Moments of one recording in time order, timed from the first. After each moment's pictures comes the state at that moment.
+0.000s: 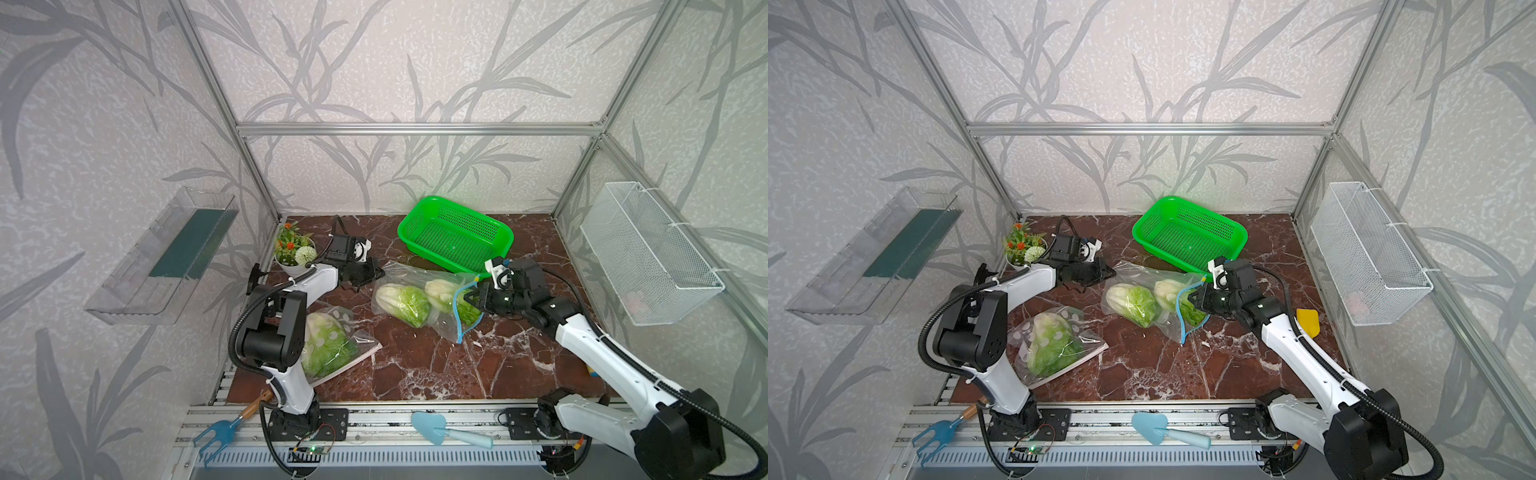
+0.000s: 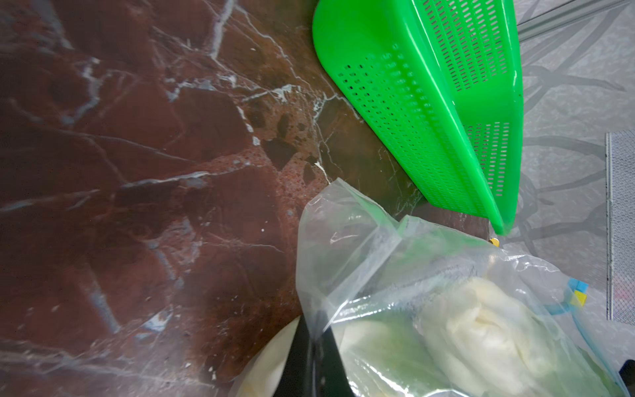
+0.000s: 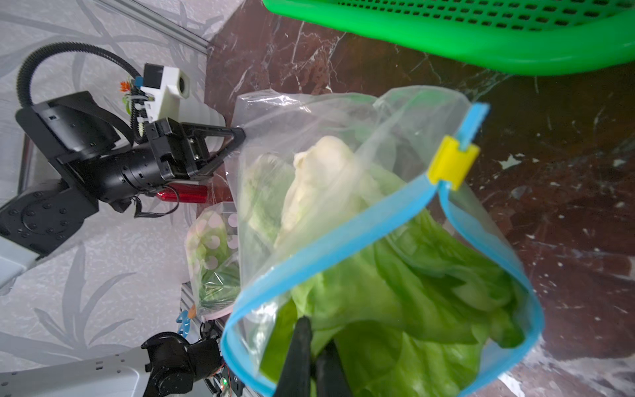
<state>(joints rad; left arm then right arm) -0.18 1.76 1.10 -0.25 0.56 -0.47 0.38 1.11 0.81 -0.44 -0.47 0.69</state>
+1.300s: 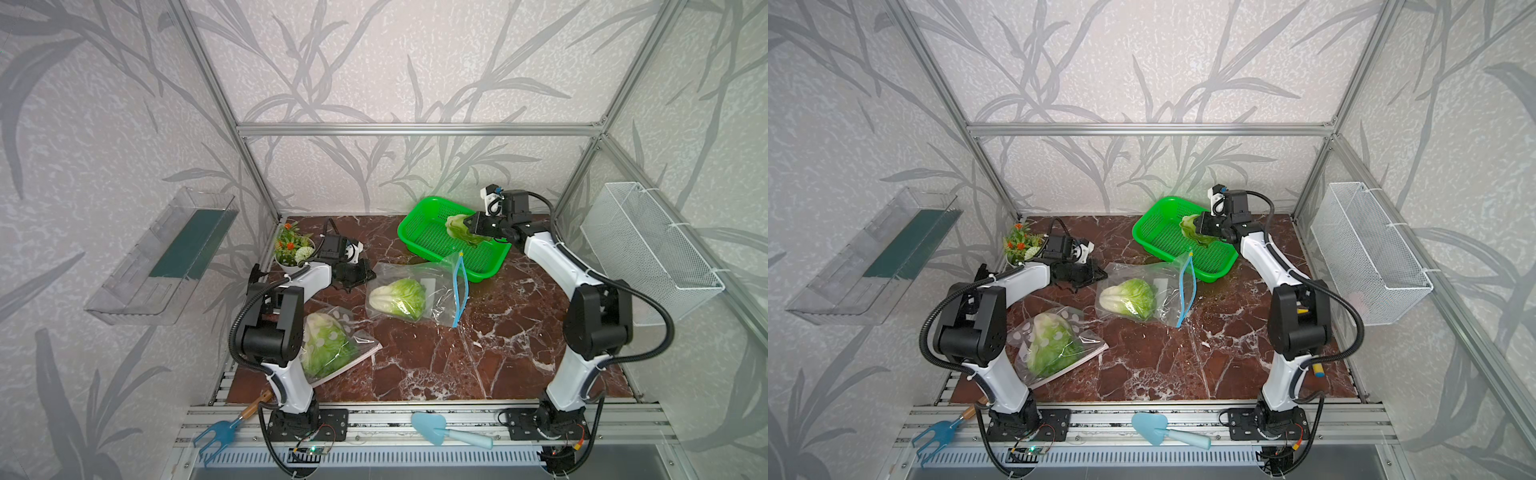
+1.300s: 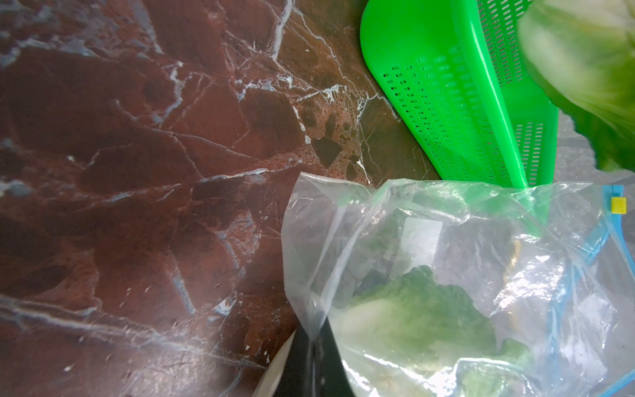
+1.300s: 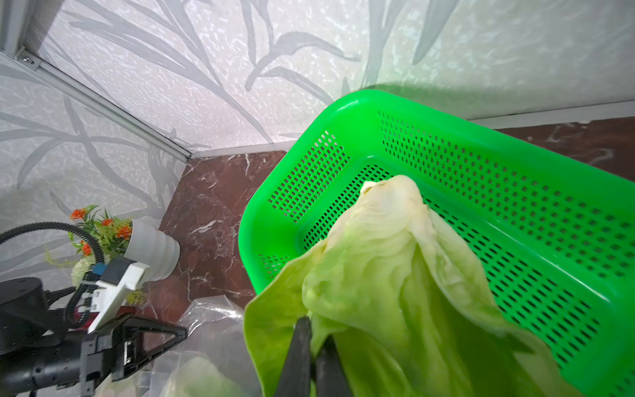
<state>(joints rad) -0.12 1.79 1.11 -0.30 0.58 -0.39 0.18 1.92 1.59 -0.26 -0.45 0.36</state>
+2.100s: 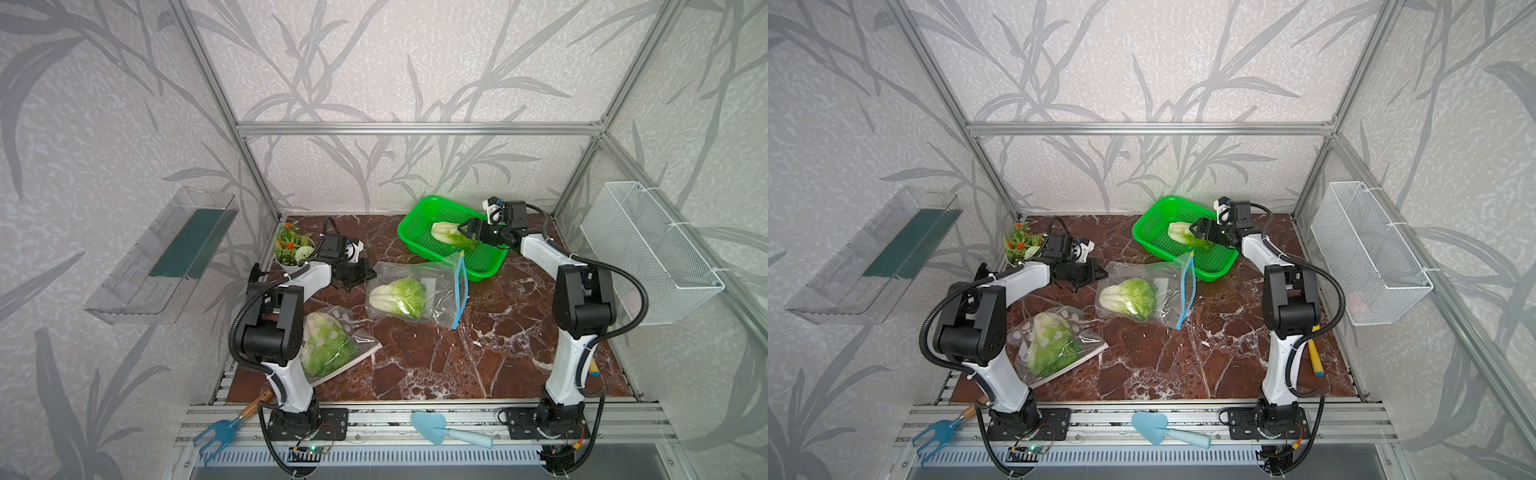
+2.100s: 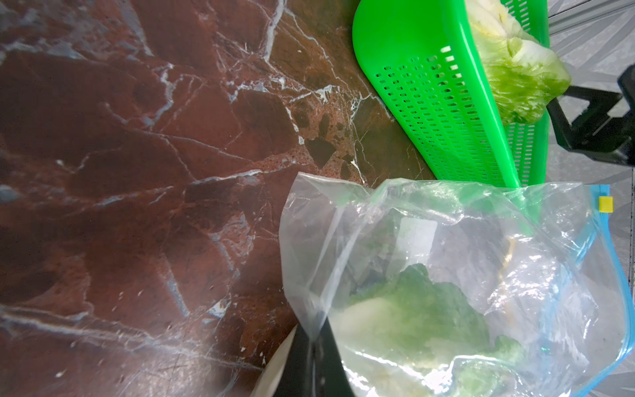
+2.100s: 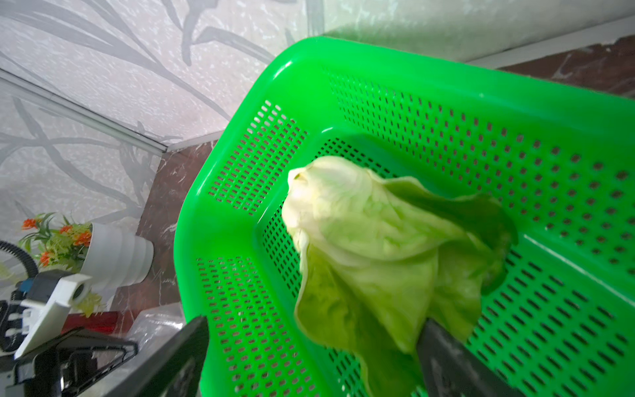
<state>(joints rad) -0.11 1.79 1.11 -0.29 0.59 -0.39 0.11 1.96 1.48 -0.19 -0.53 0.37</state>
